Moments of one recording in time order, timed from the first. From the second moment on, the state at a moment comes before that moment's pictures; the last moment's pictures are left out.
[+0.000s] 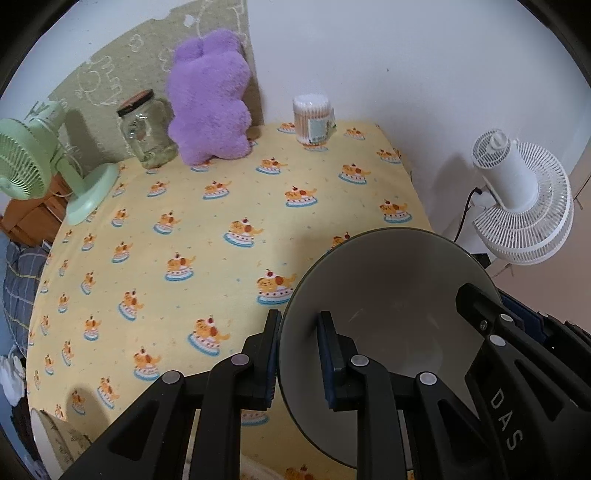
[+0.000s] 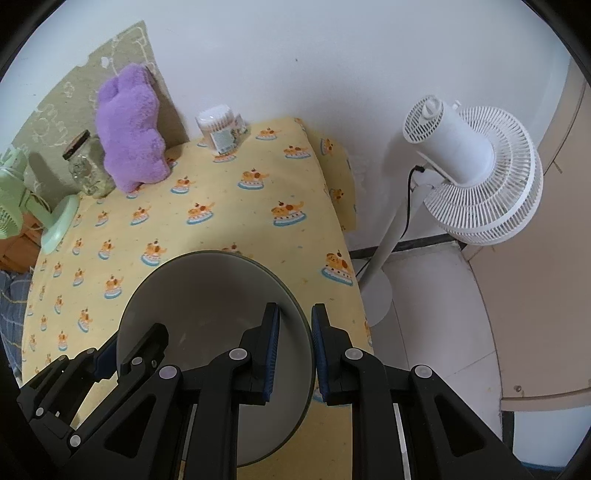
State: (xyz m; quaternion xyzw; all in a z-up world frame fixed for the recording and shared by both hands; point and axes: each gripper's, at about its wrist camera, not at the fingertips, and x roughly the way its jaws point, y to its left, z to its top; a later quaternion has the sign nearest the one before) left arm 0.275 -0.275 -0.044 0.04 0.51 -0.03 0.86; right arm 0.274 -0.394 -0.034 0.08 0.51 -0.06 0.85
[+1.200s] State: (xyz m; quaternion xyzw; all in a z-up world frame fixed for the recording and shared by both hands) left arm 0.189 -0.101 0.046 0.03 0.47 -0.04 0.88; right arm 0.181 -0.214 0.063 0.08 0.46 -0.07 0.88
